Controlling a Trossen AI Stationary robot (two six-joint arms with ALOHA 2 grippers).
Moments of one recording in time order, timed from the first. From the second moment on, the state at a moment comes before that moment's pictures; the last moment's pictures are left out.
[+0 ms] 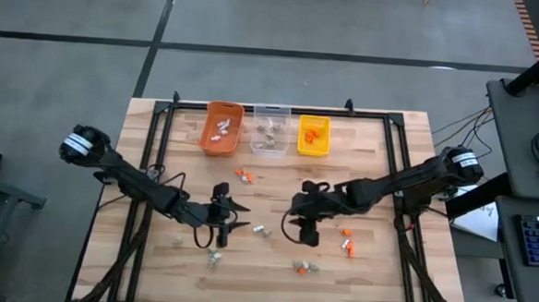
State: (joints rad) left arm -0.46 1.42 0.51 0.51 -0.50 -0.23; right arm 0.23 1.55 0.99 -0.24 0.05 0.32
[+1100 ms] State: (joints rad) left arm -0.46 1.41 0.51 0.57 -0.51 -0.22; right arm 0.26 1.85 0.91 0.21 0.05 0.17
